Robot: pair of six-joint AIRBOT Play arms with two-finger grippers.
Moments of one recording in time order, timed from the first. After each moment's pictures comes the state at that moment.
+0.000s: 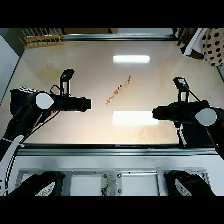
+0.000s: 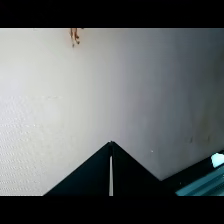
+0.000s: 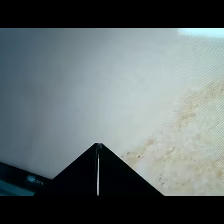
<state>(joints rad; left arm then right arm) -0.29 -1.10 1.00 1.10 -0.94 -1.51 0.12 -0.84 0.83 -1.15 0.99 1.48</state>
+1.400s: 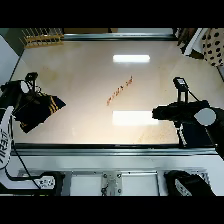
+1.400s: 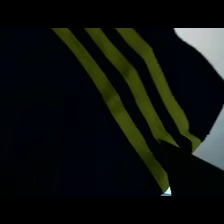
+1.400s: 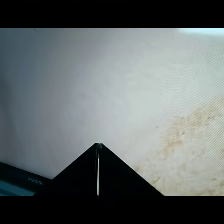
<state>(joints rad) 0.21 -1.51 1.24 1.66 -1.05 -1.50 0.12 -0.85 0.82 -1.15 0.98 1.48</state>
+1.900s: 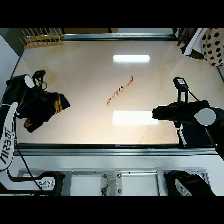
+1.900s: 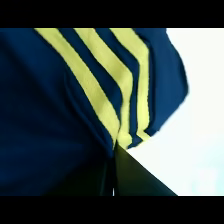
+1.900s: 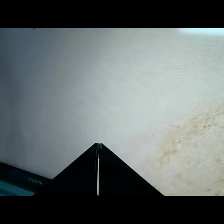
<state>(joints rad) 0.09 -1.49 1.32 1.48 -1.16 -1.51 0.12 -0.85 0.82 -1.15 0.98 1.48</state>
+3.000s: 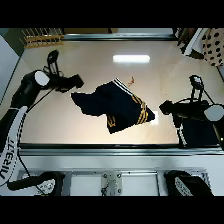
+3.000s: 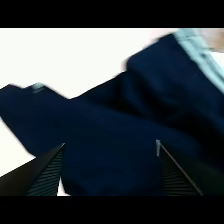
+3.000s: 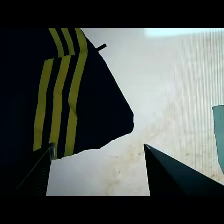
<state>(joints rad) -0.06 -1.43 1.26 1.18 -0.86 -1.63 -0.07 -0.90 0.82 -1.18 0.95 1.48</state>
